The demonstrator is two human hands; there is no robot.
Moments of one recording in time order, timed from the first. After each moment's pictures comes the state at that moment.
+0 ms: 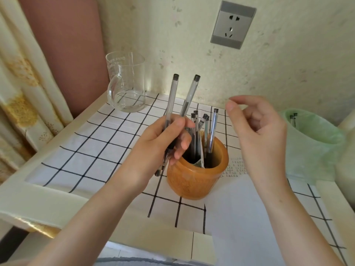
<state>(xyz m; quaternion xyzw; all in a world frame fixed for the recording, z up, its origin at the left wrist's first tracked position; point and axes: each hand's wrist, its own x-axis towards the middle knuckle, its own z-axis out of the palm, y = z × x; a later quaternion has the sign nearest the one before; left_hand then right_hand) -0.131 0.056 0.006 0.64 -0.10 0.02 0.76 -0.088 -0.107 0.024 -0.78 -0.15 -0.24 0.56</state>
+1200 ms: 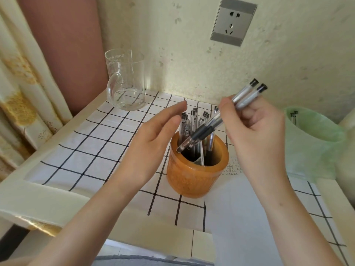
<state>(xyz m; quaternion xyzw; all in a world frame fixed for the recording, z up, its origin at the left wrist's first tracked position) -0.126 0.059 -0.001 0.76 -0.05 0.13 0.64 -0.099 -0.096 0.034 -0.77 -0.19 -0.23 0.57</state>
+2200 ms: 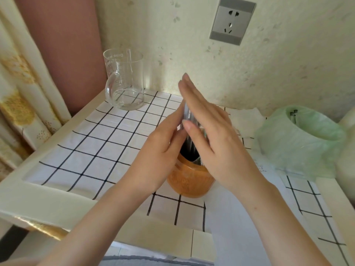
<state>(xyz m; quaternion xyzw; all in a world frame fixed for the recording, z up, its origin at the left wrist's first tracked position) -0.138 0.043 -0.003 0.77 -0.13 0.12 0.61 -0.097 -0.079 0.015 -0.84 -0.39 -0.20 0.32</state>
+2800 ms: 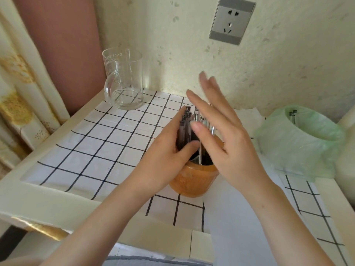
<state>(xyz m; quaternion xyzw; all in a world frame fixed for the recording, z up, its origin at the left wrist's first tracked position) -0.124 0.040 -0.012 0.81 -0.07 0.09 0.58 -0.088 -0.094 0.008 -0.81 -0.39 -0.19 0.38</state>
